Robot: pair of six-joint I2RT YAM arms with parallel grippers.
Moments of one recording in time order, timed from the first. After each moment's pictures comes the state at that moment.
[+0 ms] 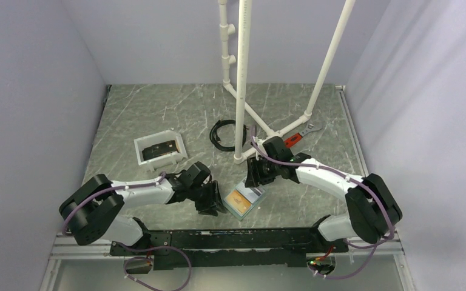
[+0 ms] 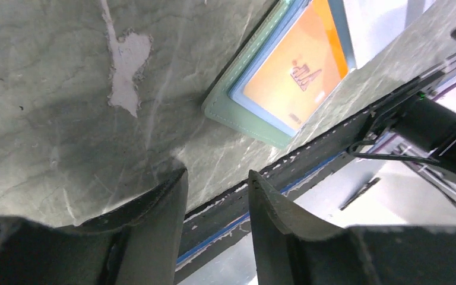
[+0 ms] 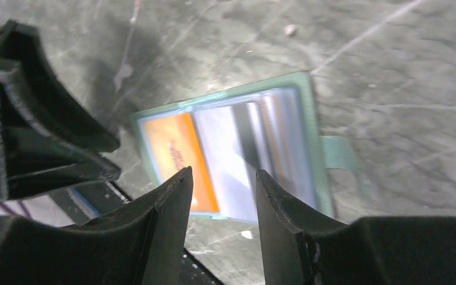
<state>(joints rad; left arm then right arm) -0.86 1.40 0.55 -0.19 0.35 -1.01 0.62 1.37 0.72 -0.30 -0.40 0.35</state>
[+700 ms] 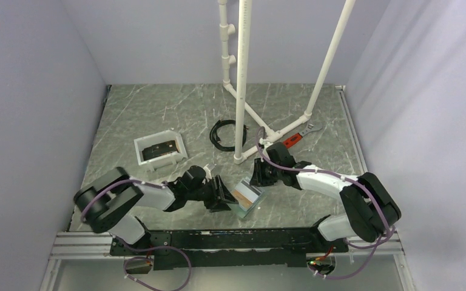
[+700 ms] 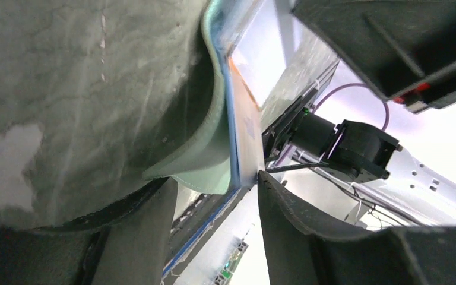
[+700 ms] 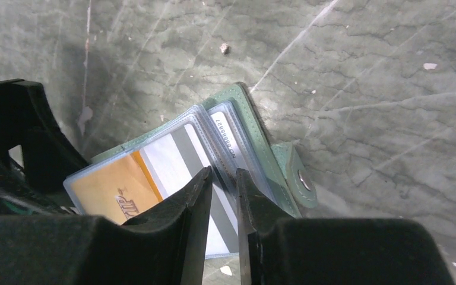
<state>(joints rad) -0.84 1.57 0.36 0.58 0.46 -1.34 0.59 1.39 0.59 -0.10 -0.26 0.45</state>
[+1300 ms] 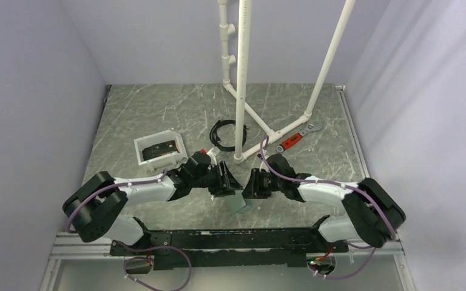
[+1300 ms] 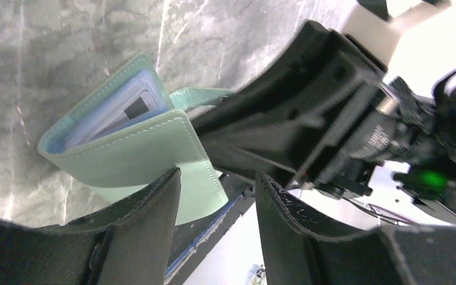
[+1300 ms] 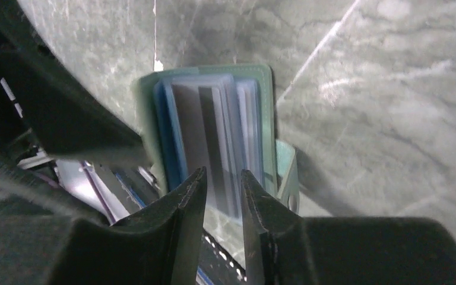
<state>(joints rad) -0.83 1.40 0.55 0.26 0.35 -1.18 0.67 1.36 0.43 0.16 -0.44 0.79</state>
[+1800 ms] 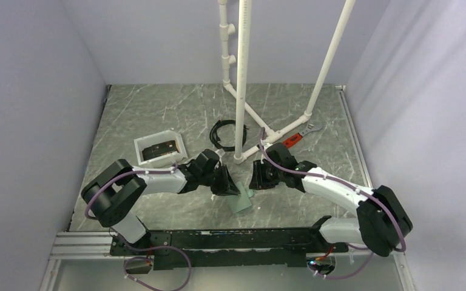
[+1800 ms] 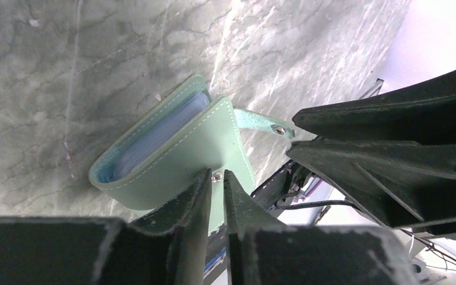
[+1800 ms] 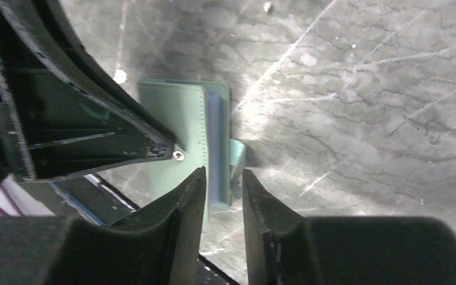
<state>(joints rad) -0.82 1.58 0.65 0.17 0.36 -1.11 0.65 1.22 0.62 -0.26 -0.26 0.51</state>
